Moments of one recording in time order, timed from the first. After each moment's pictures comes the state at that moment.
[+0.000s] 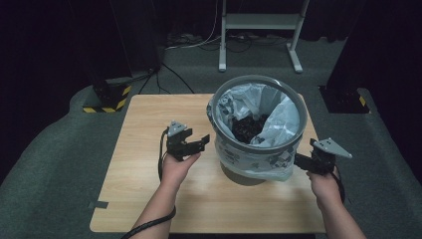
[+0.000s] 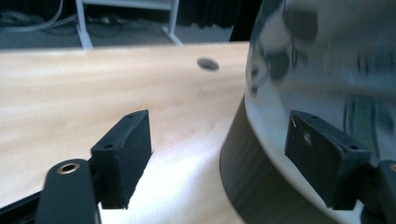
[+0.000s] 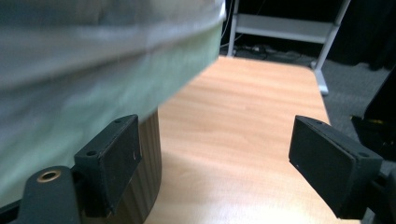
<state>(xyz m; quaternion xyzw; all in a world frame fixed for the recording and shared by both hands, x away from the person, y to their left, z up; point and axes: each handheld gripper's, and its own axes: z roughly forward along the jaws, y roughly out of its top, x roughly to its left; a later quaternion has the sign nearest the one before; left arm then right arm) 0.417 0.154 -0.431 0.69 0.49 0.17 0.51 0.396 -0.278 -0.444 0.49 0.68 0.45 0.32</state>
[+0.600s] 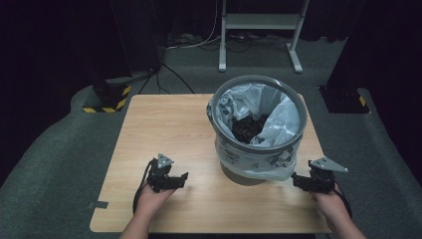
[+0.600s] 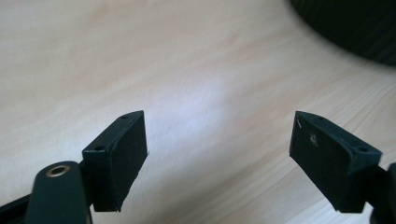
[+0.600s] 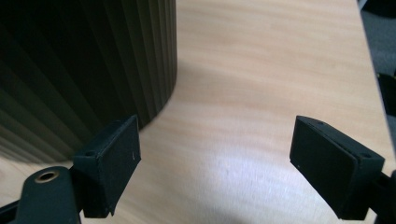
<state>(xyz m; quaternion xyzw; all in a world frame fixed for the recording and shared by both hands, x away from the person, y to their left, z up) 0.357 0.203 -0.498 0.79 0.49 0.18 0.33 0.365 -0.290 -0.487 0.49 0.74 0.38 0.26</state>
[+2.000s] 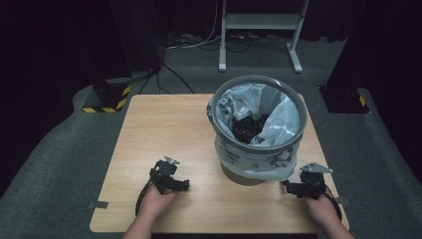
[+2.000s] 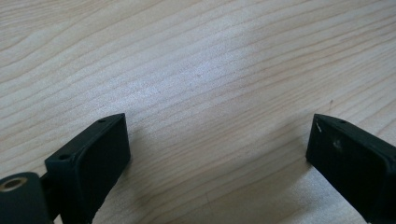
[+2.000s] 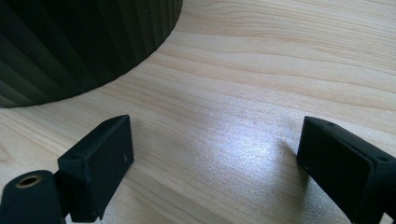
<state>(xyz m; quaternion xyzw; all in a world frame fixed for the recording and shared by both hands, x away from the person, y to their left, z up) 0.369 0.188 -0.508 0.80 0.54 0.14 0.22 0.371 -0.281 -0.524 0.50 0.77 0.33 0.22</state>
